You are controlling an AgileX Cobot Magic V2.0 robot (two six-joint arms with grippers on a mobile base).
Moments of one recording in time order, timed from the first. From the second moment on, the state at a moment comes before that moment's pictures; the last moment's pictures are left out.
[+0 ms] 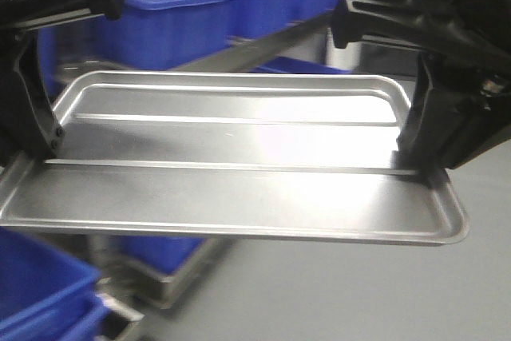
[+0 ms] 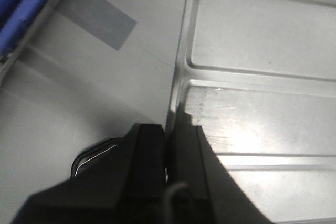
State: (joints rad) left arm -0.90 1.21 -0.87 0.27 0.86 -1.08; right arm 0.79 1.23 -0.82 -0.29 0.75 1.01
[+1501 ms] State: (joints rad) left arm -0.91 1.21 -0.87 0.31 0.86 -1.05; right arm 0.79 1.22 -0.82 -0.28 0.74 1.01
